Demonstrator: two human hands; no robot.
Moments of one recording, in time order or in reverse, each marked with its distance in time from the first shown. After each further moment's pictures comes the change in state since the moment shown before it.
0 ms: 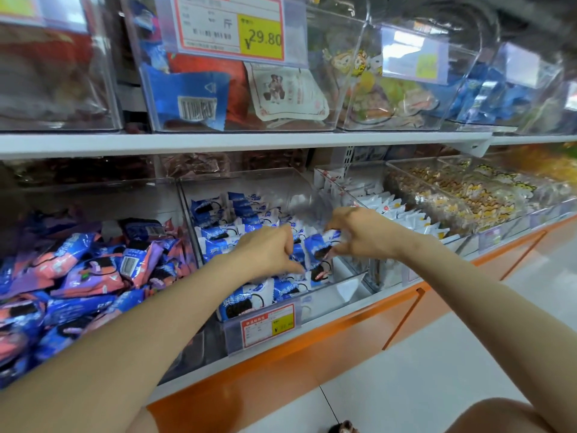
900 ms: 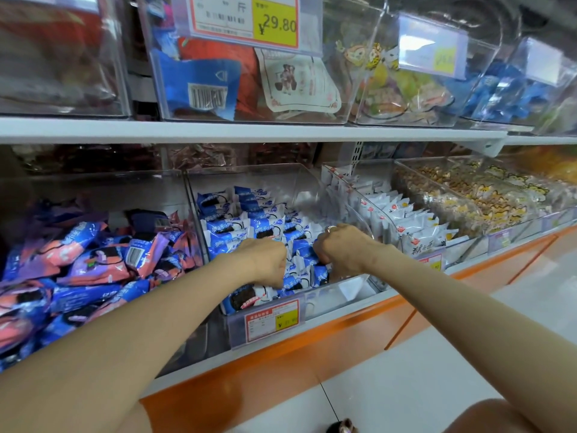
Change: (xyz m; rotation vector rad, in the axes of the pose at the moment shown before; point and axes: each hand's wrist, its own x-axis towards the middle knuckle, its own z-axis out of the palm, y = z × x) left_hand 0.004 -0.015 0.017 0.231 -0.195 -0.003; right_hand 0.027 -0.013 0.046 -0.423 -0.201 -0.169
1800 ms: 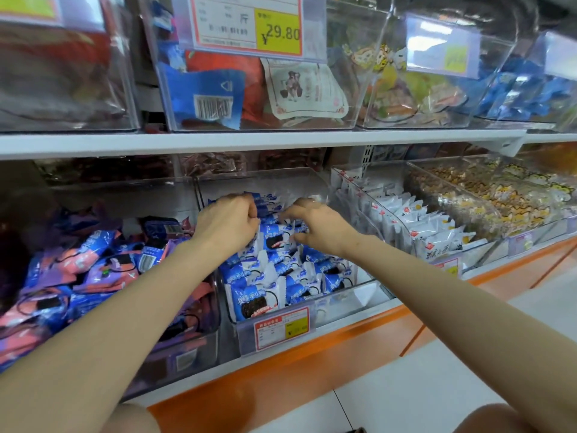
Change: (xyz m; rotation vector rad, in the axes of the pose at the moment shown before) left_hand -0.026 -0.042 -0.038 -0.135 0.614 -0.293; right_hand 0.046 -0.010 -0.024 0.586 0.413 0.077
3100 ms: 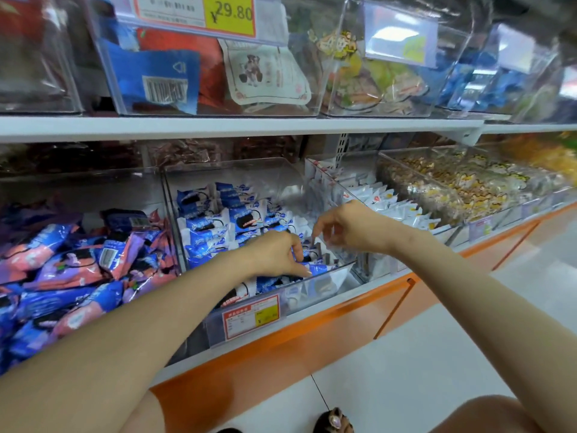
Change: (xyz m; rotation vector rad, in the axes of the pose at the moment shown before) left_hand -0.013 0.070 0.053 -0.289 -0.621 0.274; right_hand -0.077 0.021 -0.062 0.036 -0.247 0.168
